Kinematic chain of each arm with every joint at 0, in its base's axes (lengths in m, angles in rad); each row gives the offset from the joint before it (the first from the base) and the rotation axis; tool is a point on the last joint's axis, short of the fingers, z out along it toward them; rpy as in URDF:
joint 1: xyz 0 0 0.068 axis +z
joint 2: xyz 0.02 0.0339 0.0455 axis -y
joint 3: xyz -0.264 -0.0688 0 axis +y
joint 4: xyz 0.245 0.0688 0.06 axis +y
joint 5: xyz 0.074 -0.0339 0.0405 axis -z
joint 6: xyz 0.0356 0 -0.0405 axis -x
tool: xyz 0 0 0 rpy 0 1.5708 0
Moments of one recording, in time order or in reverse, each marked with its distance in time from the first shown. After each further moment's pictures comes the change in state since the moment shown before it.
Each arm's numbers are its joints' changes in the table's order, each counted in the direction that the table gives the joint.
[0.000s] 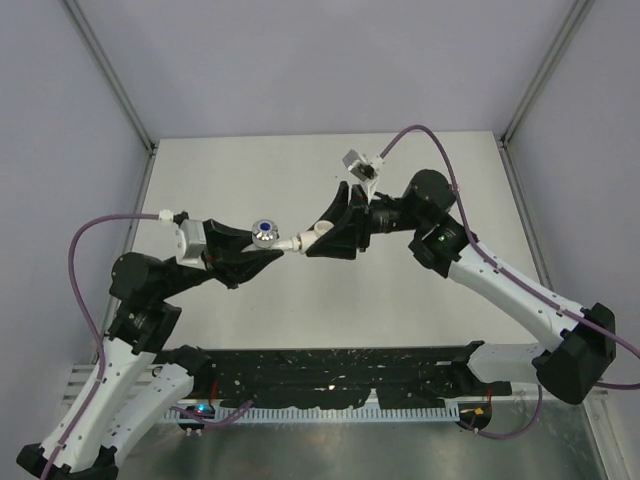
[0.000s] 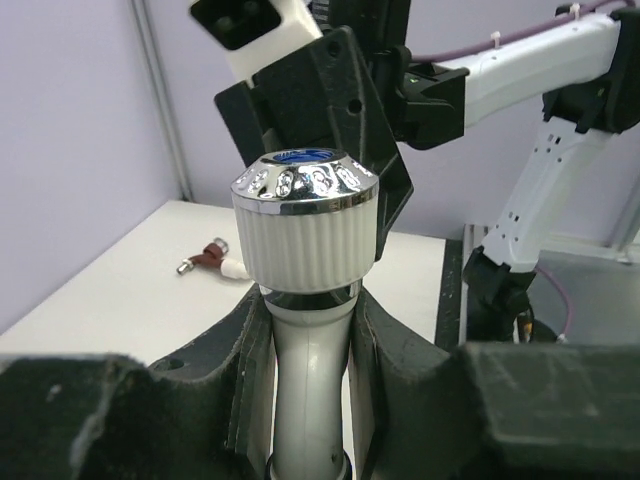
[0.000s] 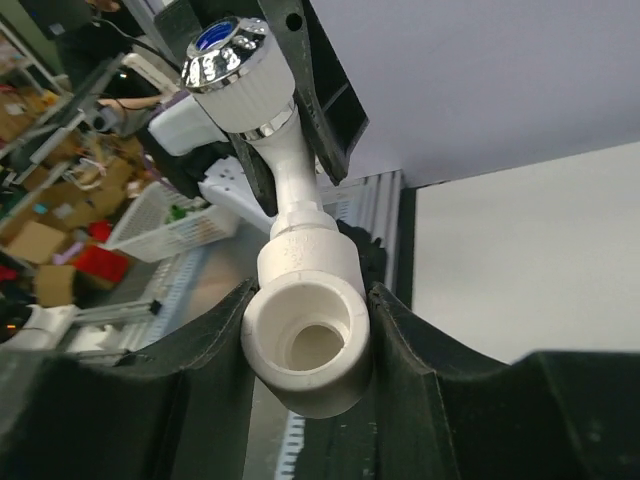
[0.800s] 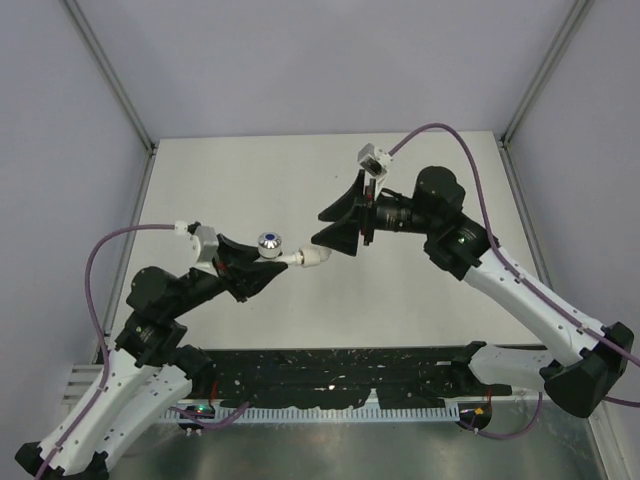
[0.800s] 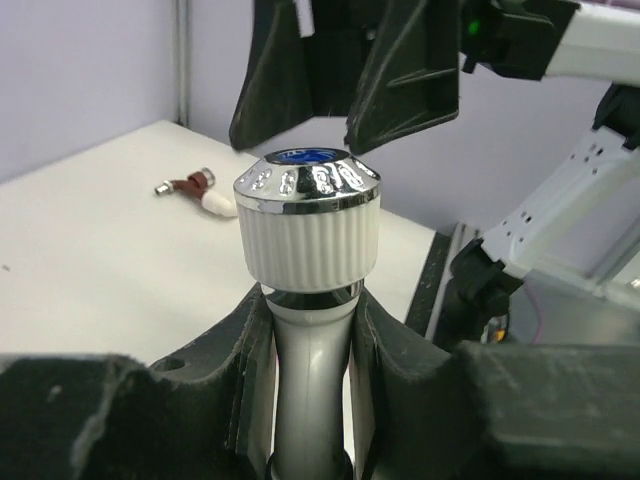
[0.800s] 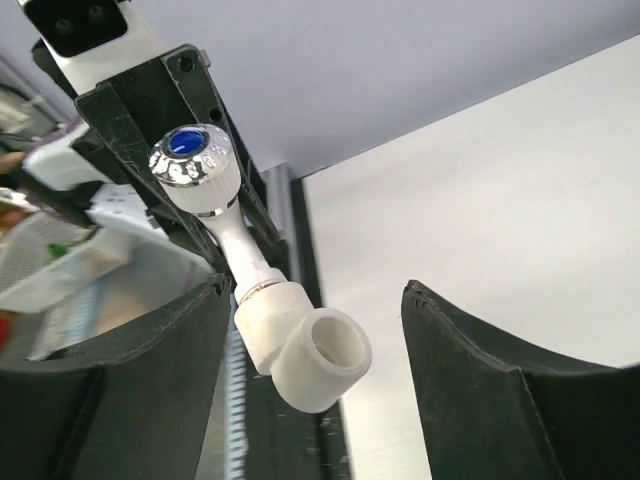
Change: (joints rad) left arm -0.103 0.121 0.111 0.150 -0.235 -0.033; right arm -0.031 0.019 -0.068 0.288 0.160 0.016
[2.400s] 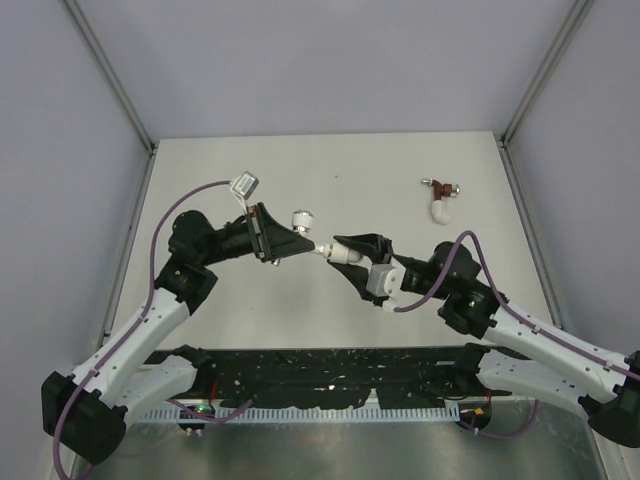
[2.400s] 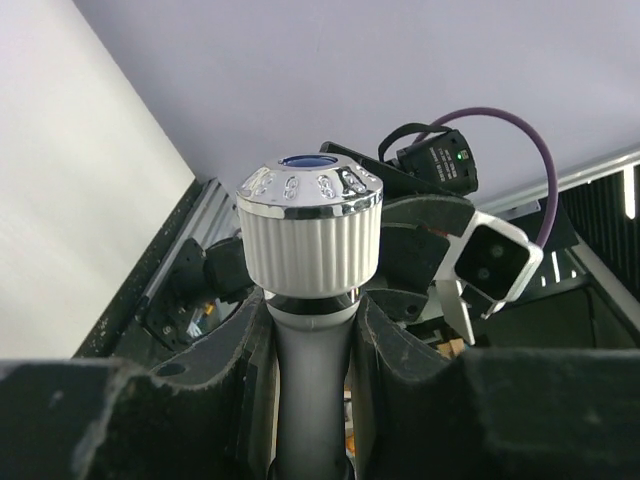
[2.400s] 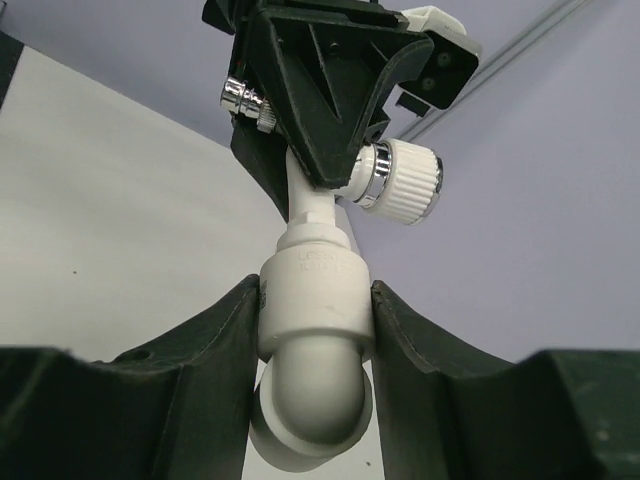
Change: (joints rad) left arm 0.093 -0.447 -0.075 -0.253 0.293 0.989; right arm 0.227 0.382 0.491 -0.266 0.386 1.231
